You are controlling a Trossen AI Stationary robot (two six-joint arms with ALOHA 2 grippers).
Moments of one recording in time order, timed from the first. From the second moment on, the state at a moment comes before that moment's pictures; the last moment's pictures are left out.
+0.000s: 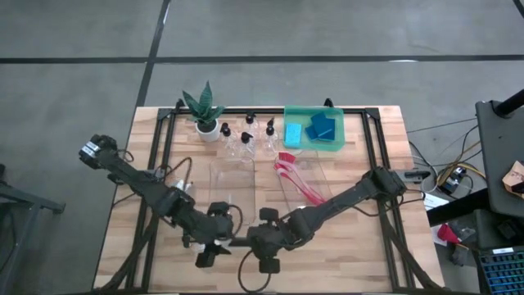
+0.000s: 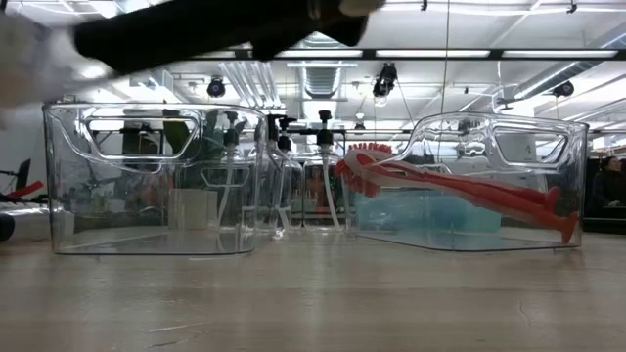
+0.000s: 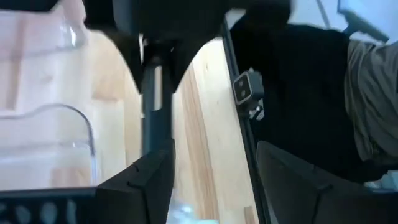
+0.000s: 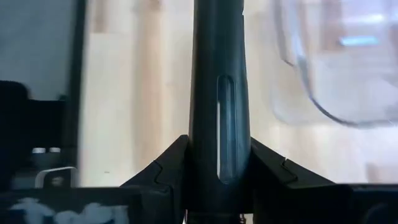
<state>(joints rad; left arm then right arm) -0.58 1.40 1.23 -0.57 -0.04 -0.53 0.46 2.16 1.94 -0.83 0.16 0.48</state>
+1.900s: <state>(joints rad) -0.25 1.28 0.79 -0.13 -0.34 -0.21 0.61 1.64 1.39 -1.57 0.83 1.77</state>
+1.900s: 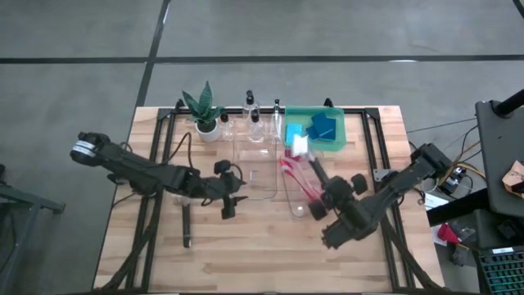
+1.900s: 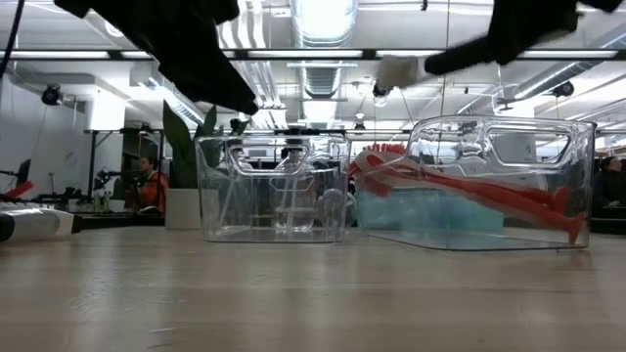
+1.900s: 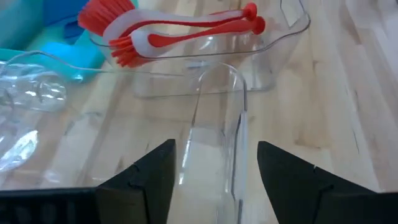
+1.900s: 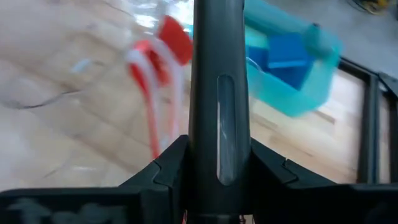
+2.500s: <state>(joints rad) -0.23 1.48 0.78 -0.12 -0.11 -0.25 0.59 1.58 1.16 -1.37 0.78 1.80</state>
